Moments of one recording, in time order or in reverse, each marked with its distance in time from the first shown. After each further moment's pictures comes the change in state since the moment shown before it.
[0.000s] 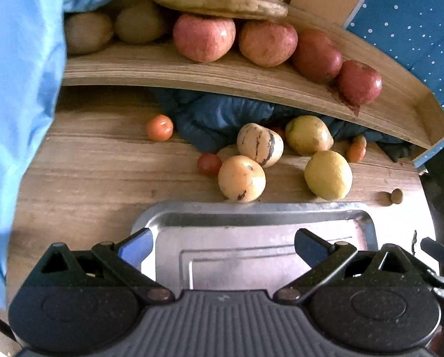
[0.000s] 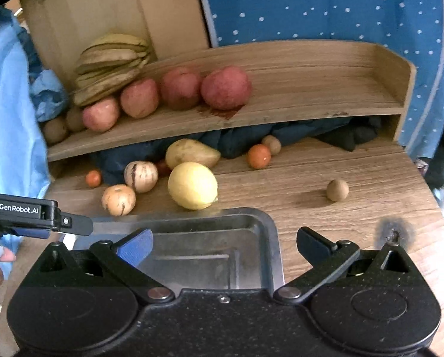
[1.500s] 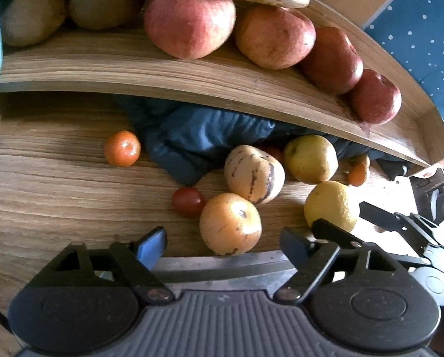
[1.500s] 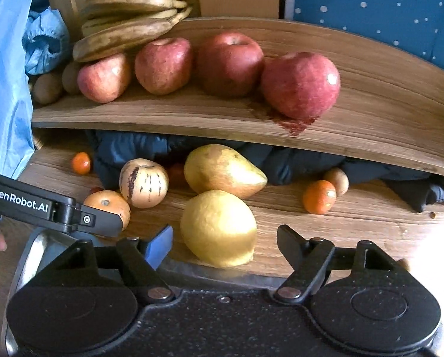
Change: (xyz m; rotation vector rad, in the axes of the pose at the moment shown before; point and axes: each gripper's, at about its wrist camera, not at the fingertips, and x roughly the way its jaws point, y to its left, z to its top) left arm 0.053 0.004 0.044 -0.033 0.067 -0.108; right arm 0.107 0.043 0.050 -0.234 0.114 0.053
